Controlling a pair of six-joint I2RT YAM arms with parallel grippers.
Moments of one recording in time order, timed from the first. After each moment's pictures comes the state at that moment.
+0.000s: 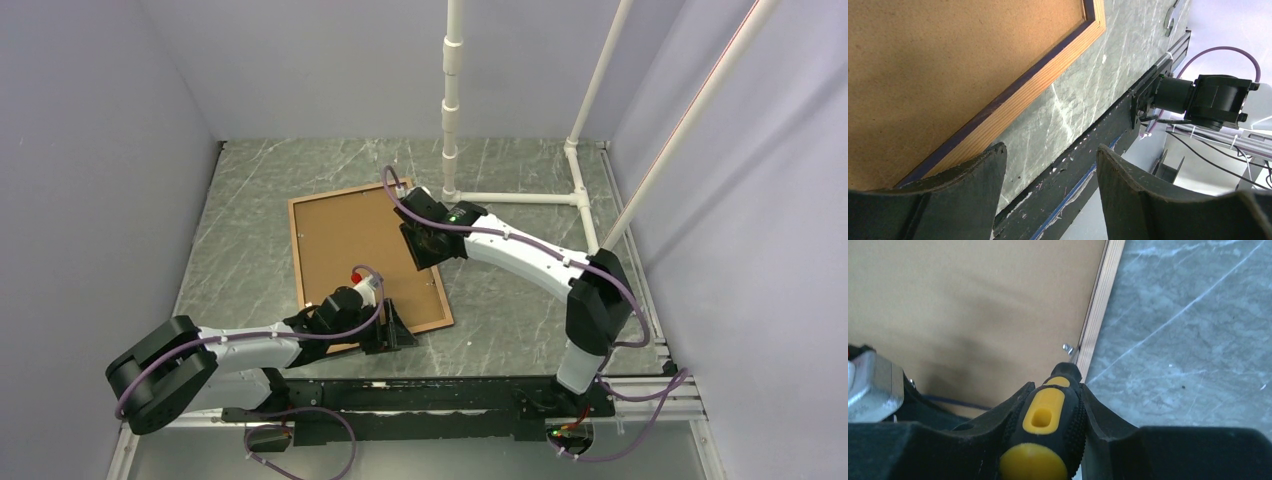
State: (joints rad) left arm -0.87 1.19 0.24 0.35 0.29 -1.07; right arm 0.87 1.75 1.47 -0.78 0.20 0.38
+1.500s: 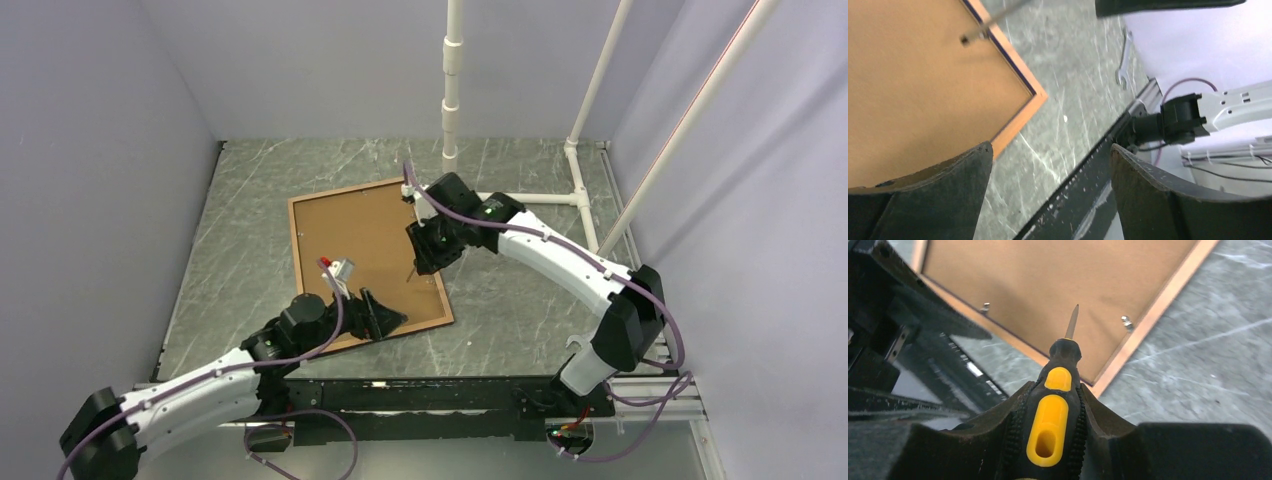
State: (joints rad) left arm -0.87 0.72 0.18 0.28 0.11 -0.84; right arm 0.82 1.58 1.43 -0.84 -0.14 0.19
